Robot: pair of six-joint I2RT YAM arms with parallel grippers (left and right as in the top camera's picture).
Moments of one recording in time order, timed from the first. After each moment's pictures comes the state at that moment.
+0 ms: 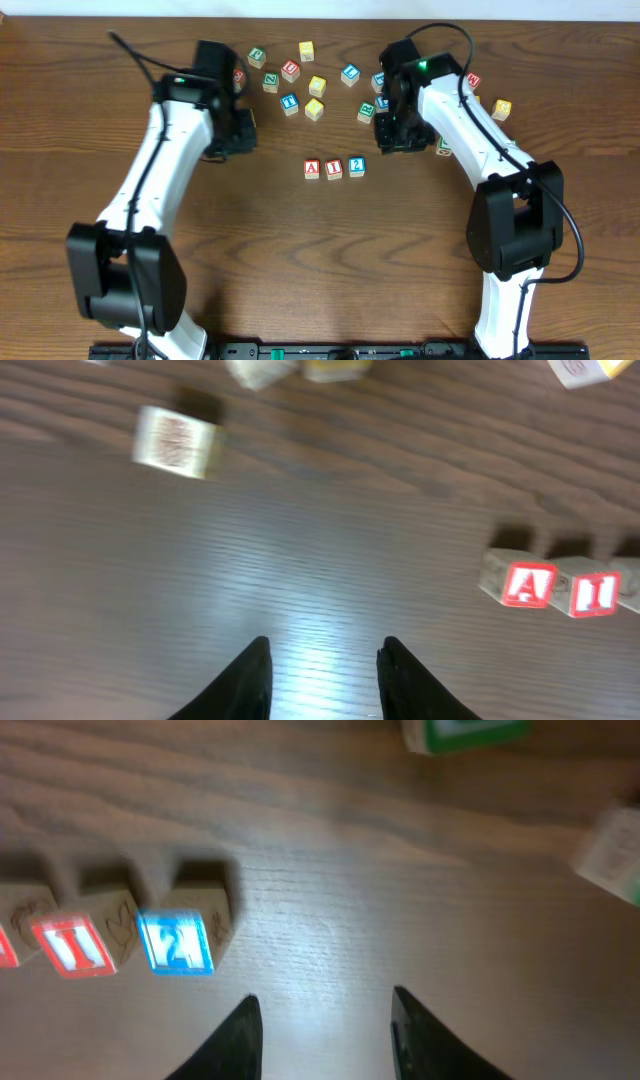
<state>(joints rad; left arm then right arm) -0.17 1.79 1.51 -1.07 0.02 -0.31 0.34 2.12 1.80 -1.19 -0.07 0.26</state>
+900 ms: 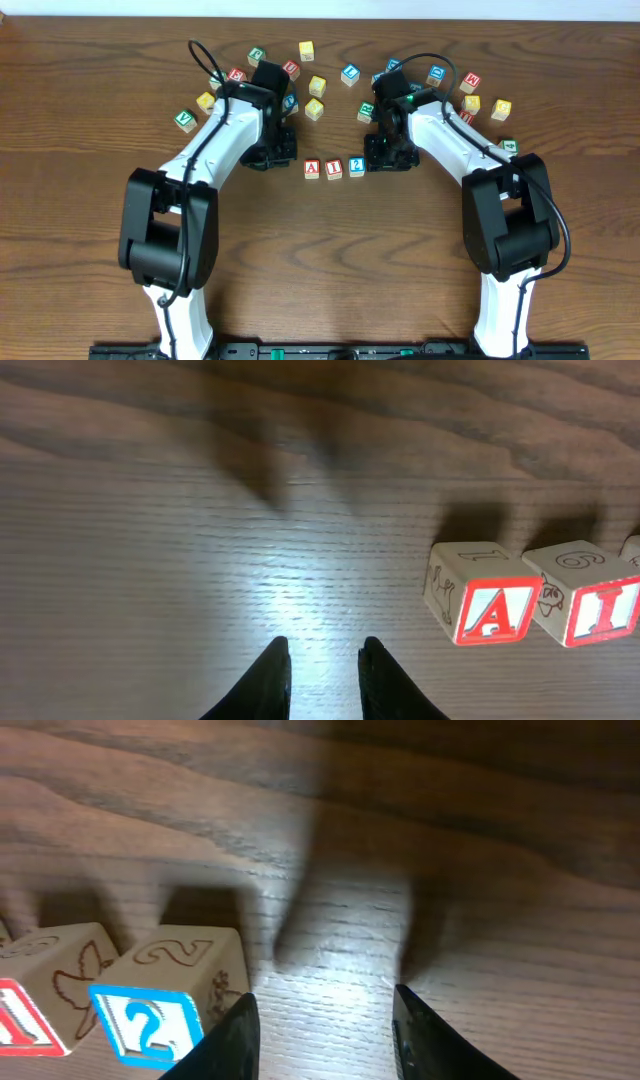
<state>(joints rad) -0.30 2.01 1.51 -0.99 0.12 -0.37 0.36 2.13 1.55 -0.90 -0.16 0.30</state>
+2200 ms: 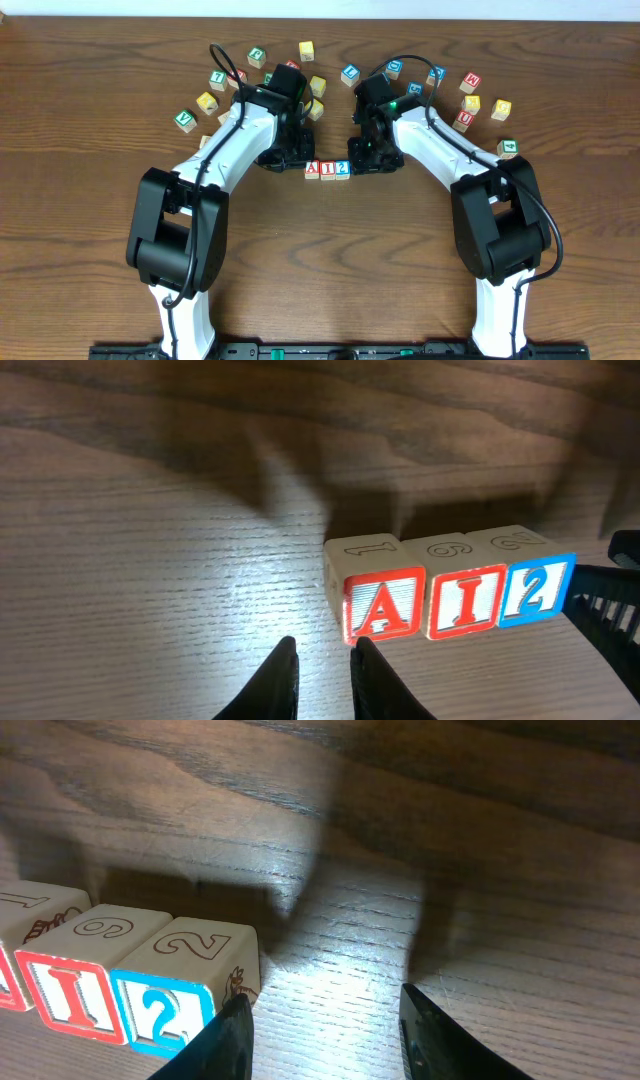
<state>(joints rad) -0.36 2.02 1.51 -0.92 0.20 -0.38 0.43 2.13 1.55 -0.86 -0.19 0.31</state>
